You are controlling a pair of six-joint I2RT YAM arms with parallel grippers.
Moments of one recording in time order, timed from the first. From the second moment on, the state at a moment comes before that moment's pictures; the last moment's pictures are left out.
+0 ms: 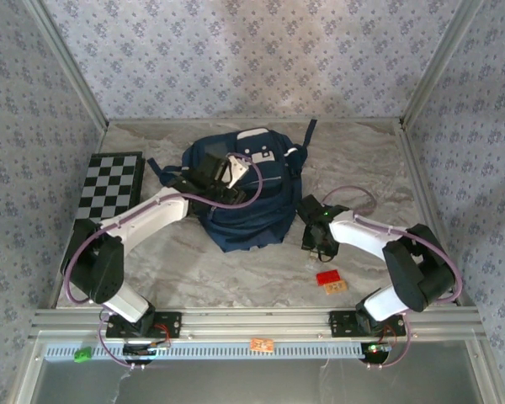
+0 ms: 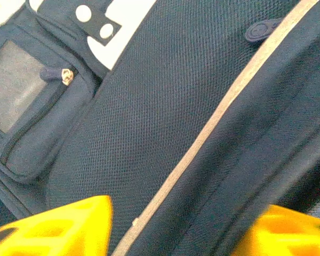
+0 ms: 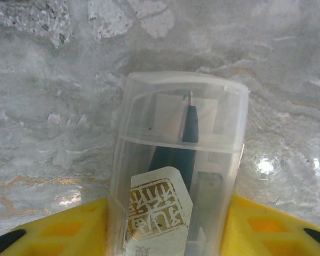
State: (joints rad) left arm -0.63 1.56 1.14 -0.39 -0.06 0.14; right arm 0.58 1.49 0.76 -0.69 0.14 0.82
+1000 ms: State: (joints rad) left arm -0.72 1.56 1.20 -0.34 -0.05 -0.24; right arm 0.57 1.60 1.38 -0.82 -0.12 0.66
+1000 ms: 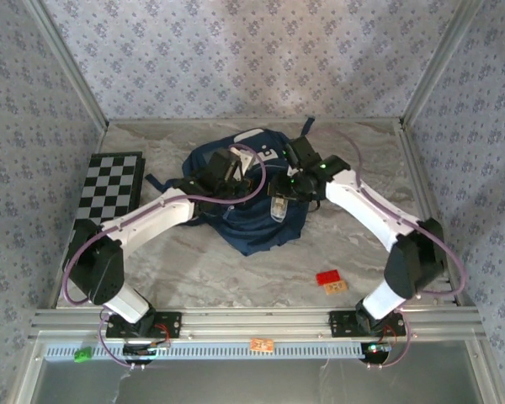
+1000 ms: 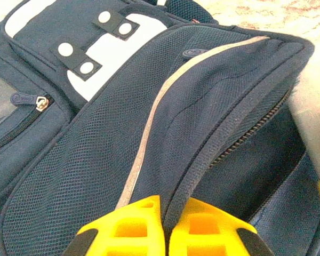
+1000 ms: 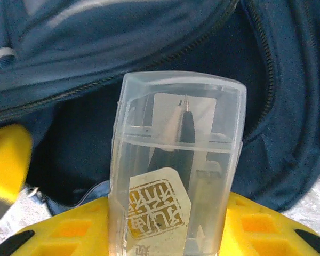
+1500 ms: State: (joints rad) left arm -0.72 1.57 1.23 -0.35 -0.05 -0.39; right arm 0.55 1.73 1.47 -0.73 -0.18 0.69
